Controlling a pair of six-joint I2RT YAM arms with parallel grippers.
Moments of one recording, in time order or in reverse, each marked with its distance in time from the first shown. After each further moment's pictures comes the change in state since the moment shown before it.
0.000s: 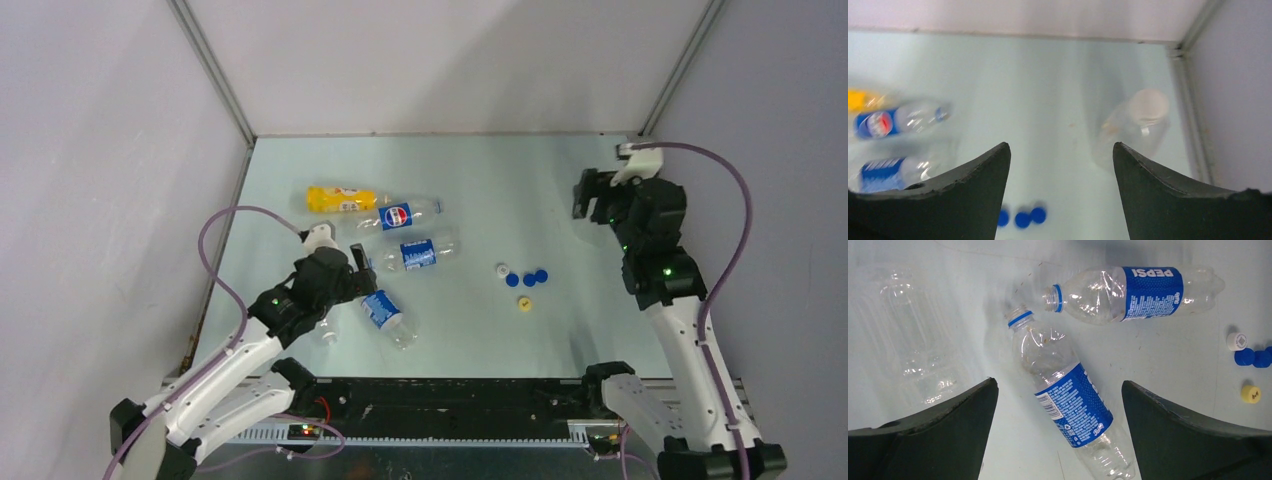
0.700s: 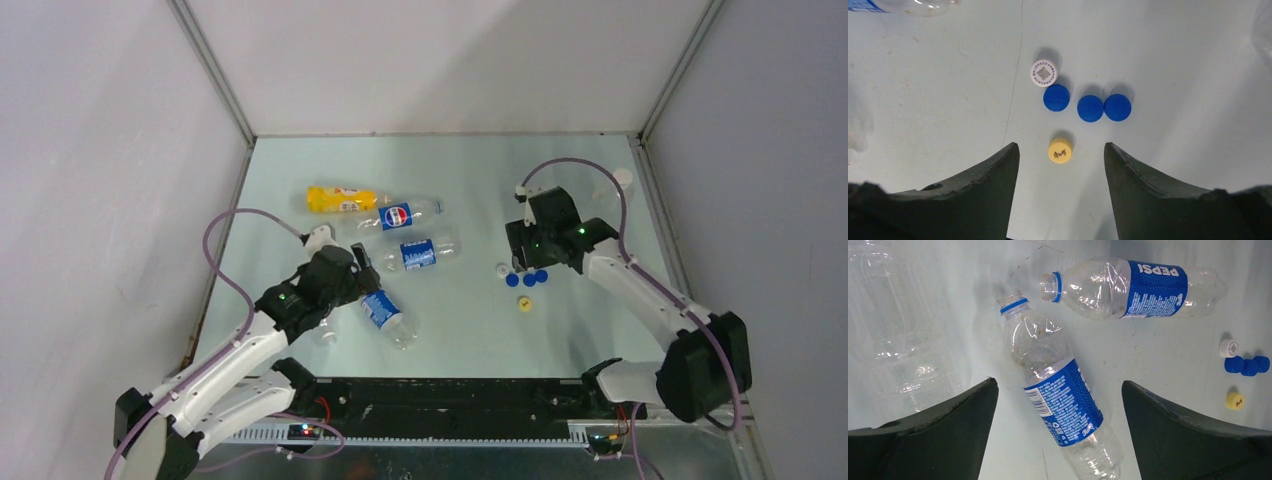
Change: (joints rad) left arm 0.000 0.061 0.000 -0.014 0.017 -0.136; right arm 0.372 0.361 -0.029 -0.354 -0.023 0.143
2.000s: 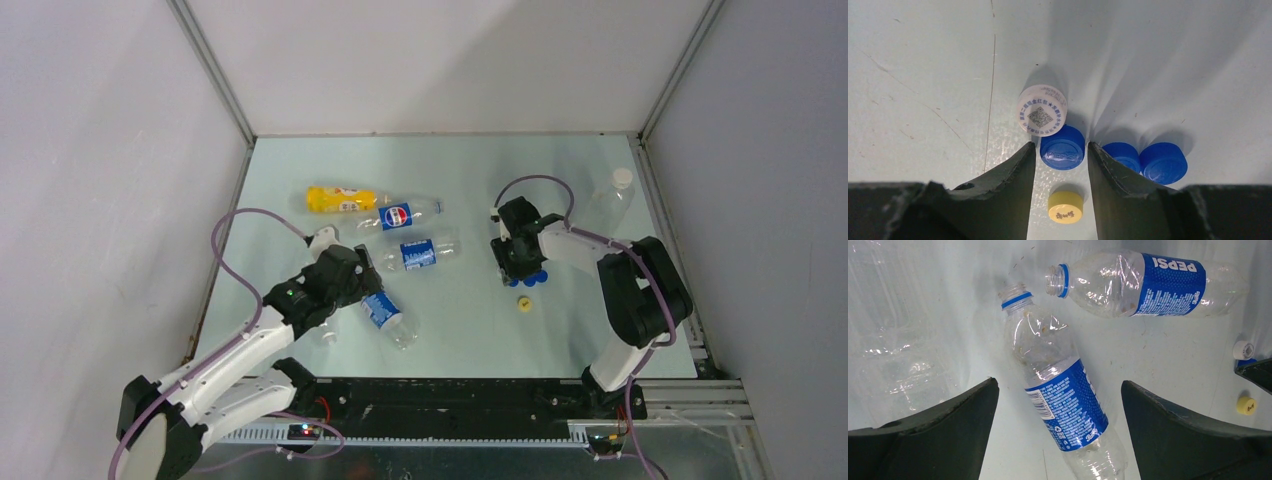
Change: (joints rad) left arm 0.000 0.058 -0.014 0.023 0.002 -0.030; right arm 0.013 0.451 0.006 0.134 -0.049 -0.010
